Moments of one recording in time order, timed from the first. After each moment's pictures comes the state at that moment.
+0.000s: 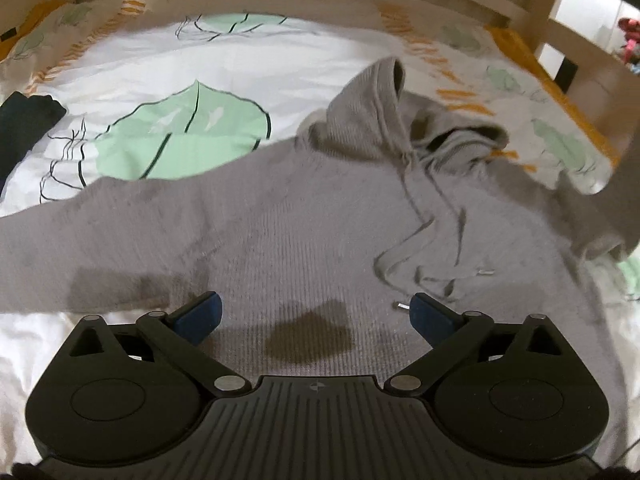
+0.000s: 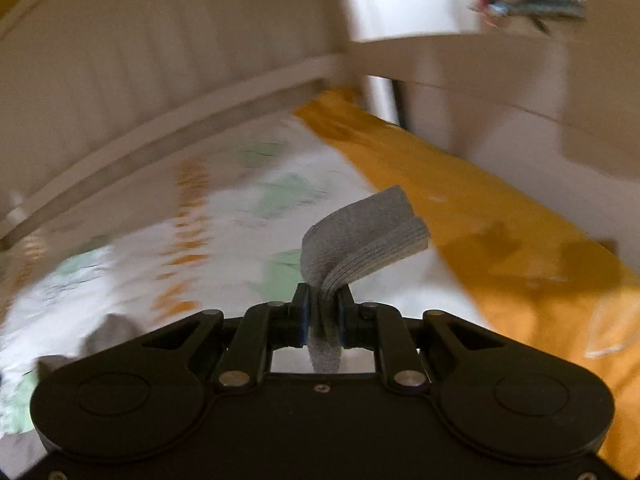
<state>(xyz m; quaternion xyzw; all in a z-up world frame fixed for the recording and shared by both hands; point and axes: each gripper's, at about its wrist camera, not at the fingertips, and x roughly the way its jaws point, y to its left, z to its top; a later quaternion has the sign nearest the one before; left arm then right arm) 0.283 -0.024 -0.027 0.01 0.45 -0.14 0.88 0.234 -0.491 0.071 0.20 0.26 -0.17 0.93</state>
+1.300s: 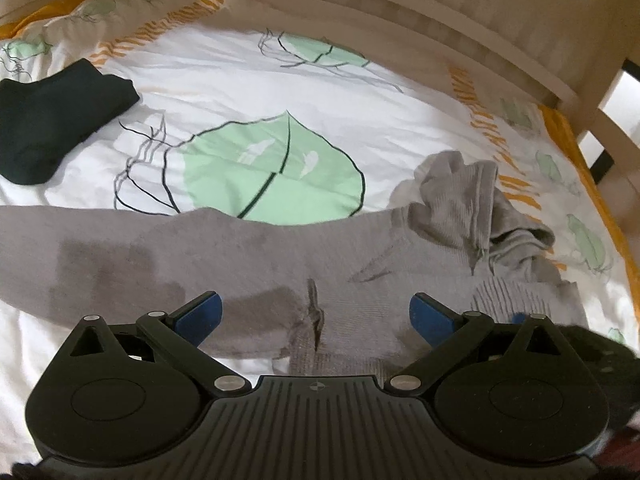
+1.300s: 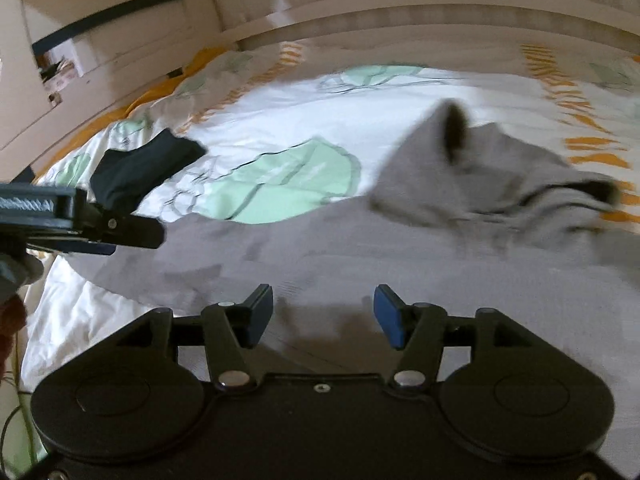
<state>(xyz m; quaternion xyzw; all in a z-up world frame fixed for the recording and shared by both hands) 0.321 0.062 -0.007 -0.09 0.43 -0.09 0.89 0.267 -0.136 -0.028 0.07 0.34 0.17 0.92</state>
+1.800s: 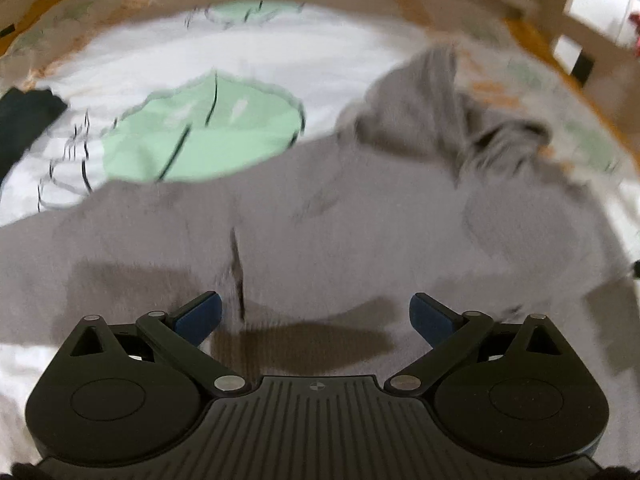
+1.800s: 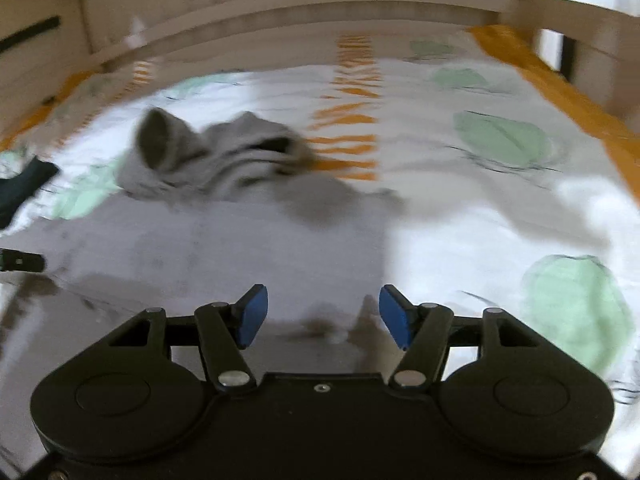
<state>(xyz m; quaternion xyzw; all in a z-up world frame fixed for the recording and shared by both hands) 0.322 -0.004 -0.067 0.03 0.46 -0.13 0.88 0.196 -0.317 -0.041 0.06 0.36 -0.02 0.93</state>
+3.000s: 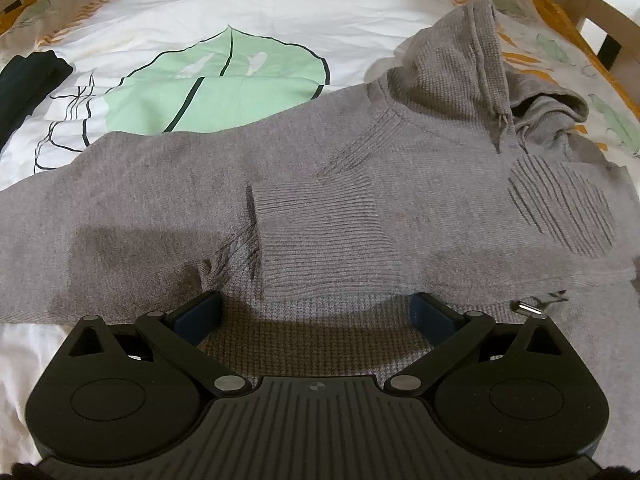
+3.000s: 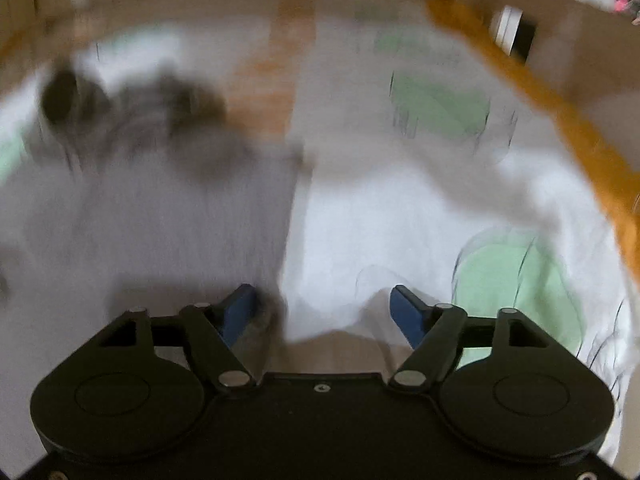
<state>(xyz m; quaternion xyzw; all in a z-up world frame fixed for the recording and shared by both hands) 0.330 0.001 -0.087 0.03 0.49 -0.11 0.86 0.220 -0.341 -0.077 0.02 0.43 -0.10 0.90</state>
